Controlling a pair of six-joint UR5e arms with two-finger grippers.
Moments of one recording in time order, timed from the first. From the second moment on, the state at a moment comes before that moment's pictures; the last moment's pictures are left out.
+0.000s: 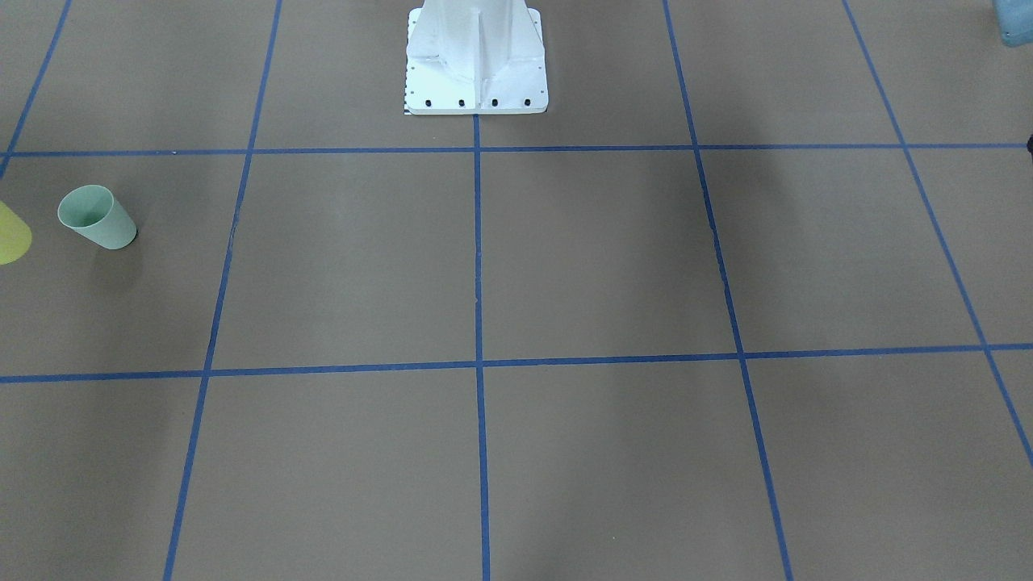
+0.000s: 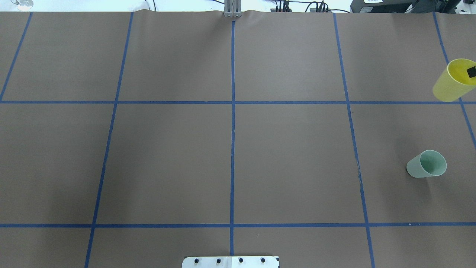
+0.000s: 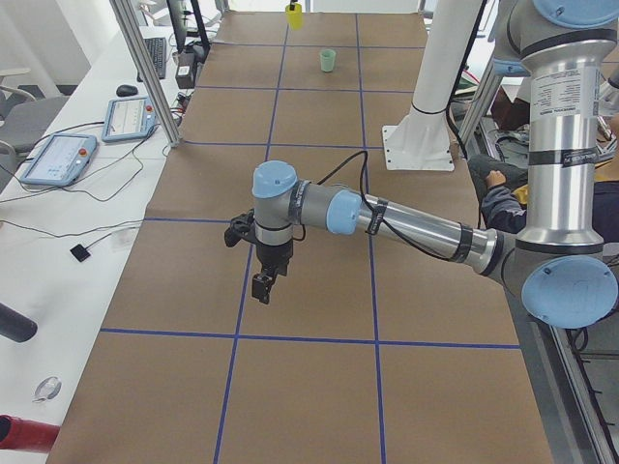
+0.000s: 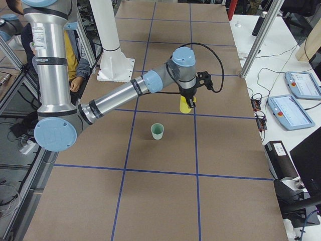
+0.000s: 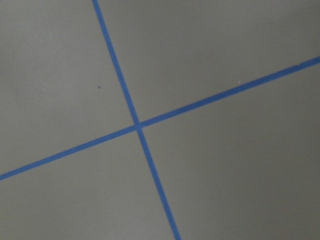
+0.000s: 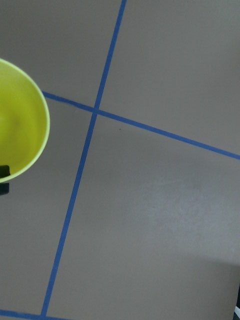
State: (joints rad) left arm -1.46 -1.49 -1.91 -1.43 -2.13 0.17; right arm 1.38 -1.55 2.03 -1.56 2.34 0.22
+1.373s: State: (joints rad) left arm -1.59 -1.39 -1.89 -1.42 -2.33 0.20; right arm 1.23 -1.83 2.10 -1.28 2.32 0.53
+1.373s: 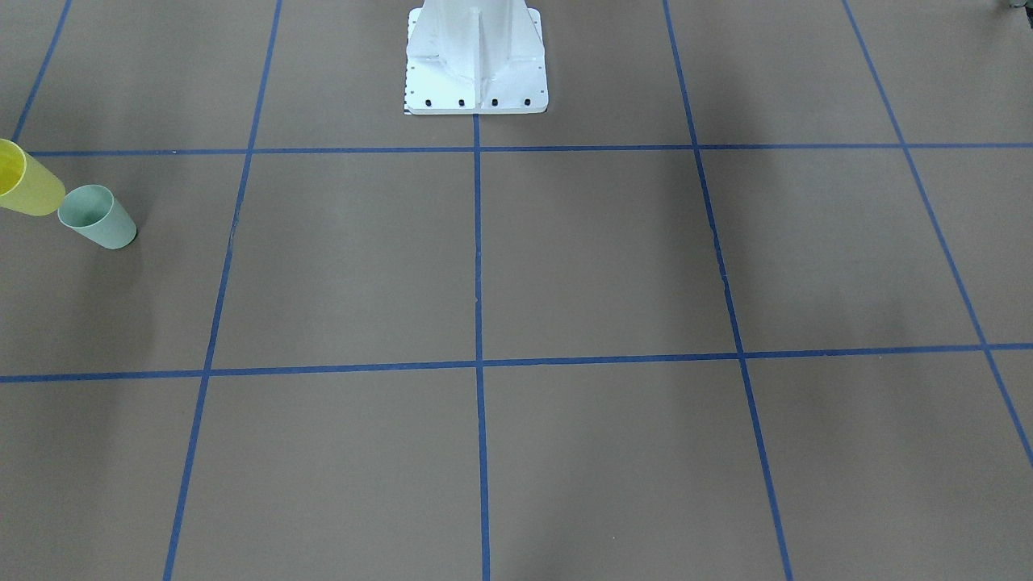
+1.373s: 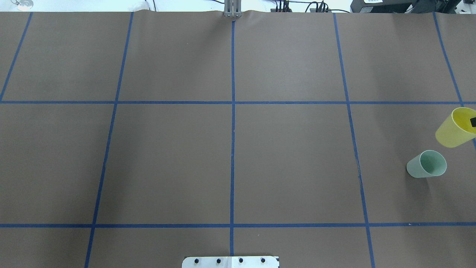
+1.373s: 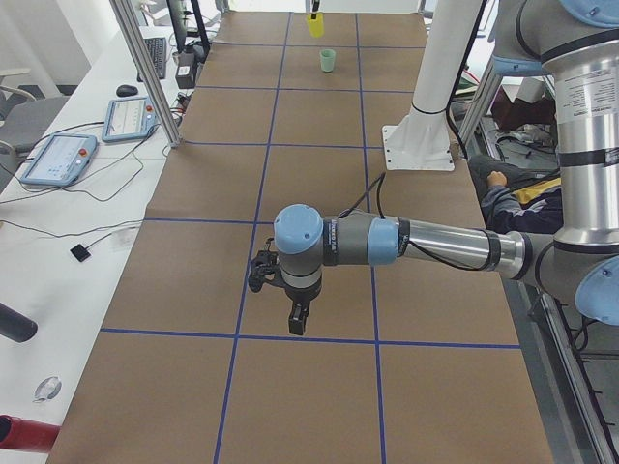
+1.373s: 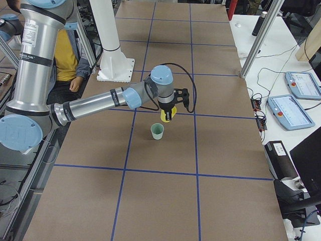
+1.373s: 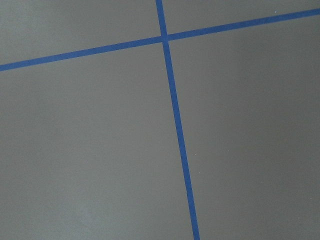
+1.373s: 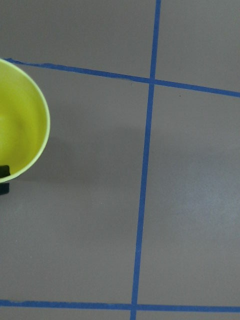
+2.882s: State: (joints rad) left arm -1.59 -1.39 -1.90 -1.42 -2.33 0.20; right arm 1.03 -1.95 2.02 -0.92 2.14 0.73
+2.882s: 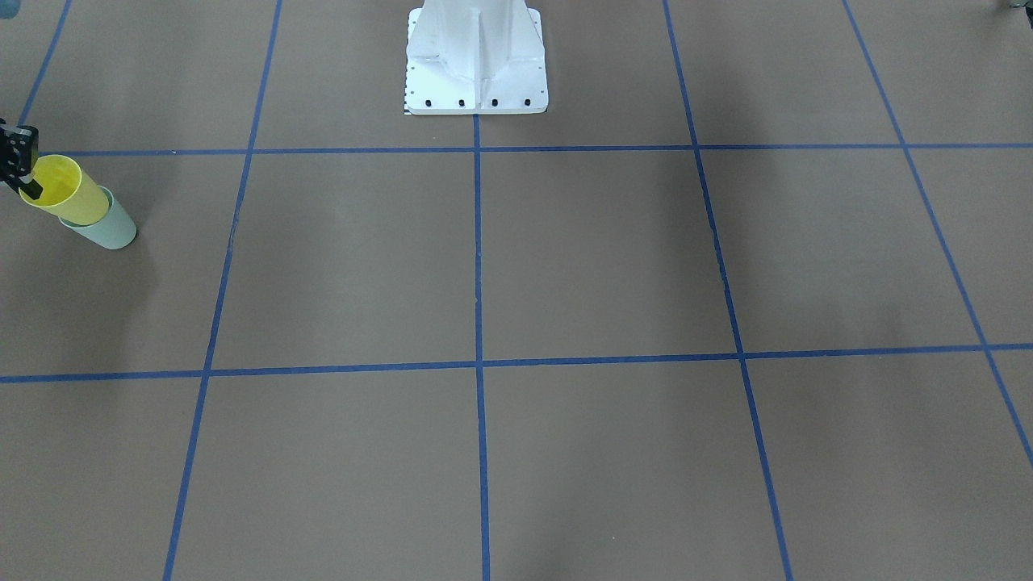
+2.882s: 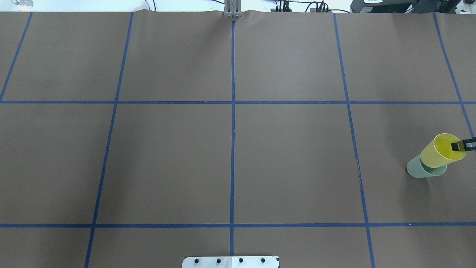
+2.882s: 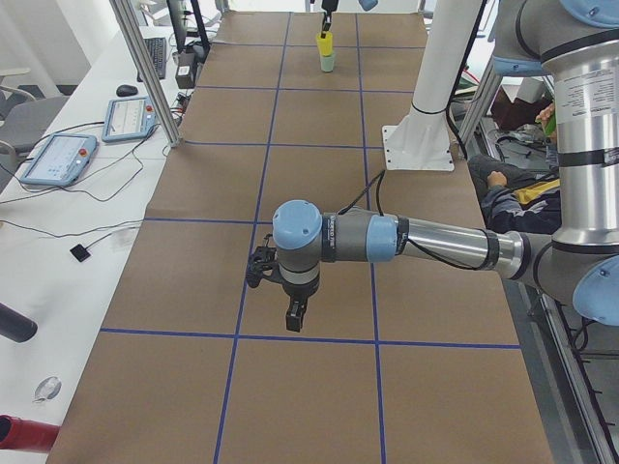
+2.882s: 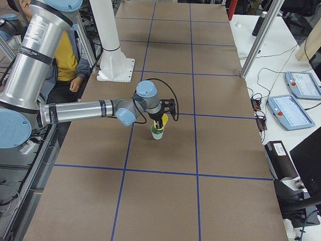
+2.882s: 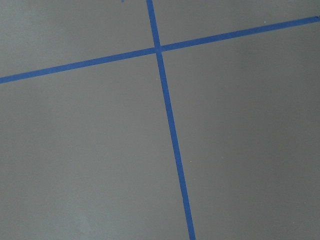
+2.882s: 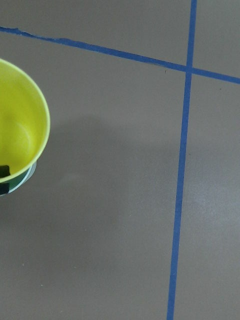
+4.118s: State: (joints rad) left arm -1.59 -1.39 -1.90 -1.43 -2.33 0.20; right arm 1.00 -1.97 2.01 -0.92 2.13 0.73
